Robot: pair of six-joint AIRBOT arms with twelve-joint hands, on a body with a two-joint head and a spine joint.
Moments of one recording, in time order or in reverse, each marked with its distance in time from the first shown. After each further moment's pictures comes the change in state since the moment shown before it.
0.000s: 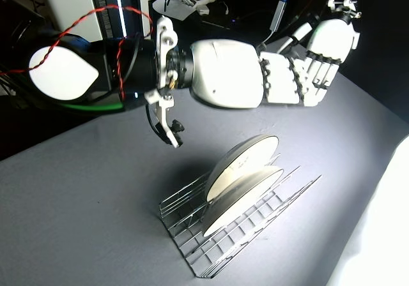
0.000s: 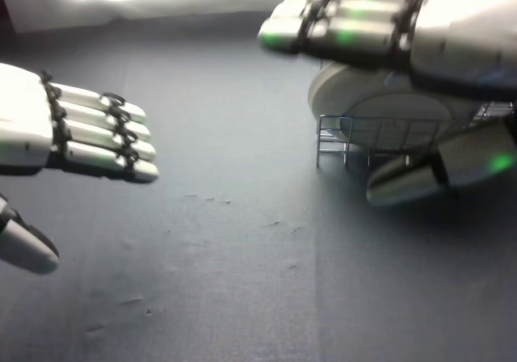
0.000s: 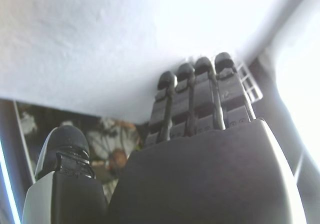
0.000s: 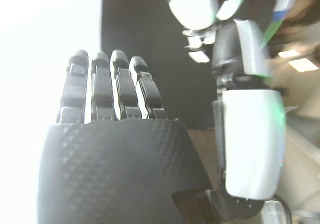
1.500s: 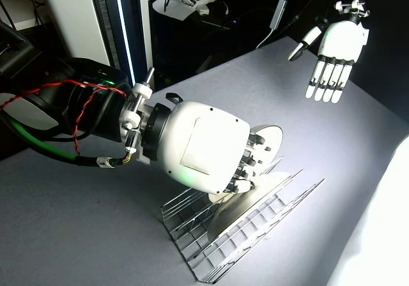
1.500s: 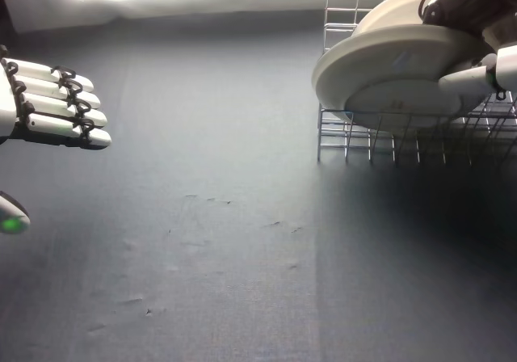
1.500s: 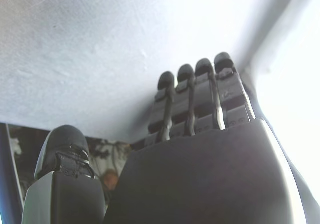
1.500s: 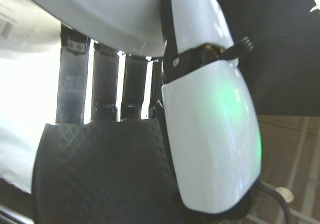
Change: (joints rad) left arm 0.000 -0.007 0.099 0.054 0.123 0.003; right arm -0.102 0.017 0.095 0.775 -0.155 -0.011
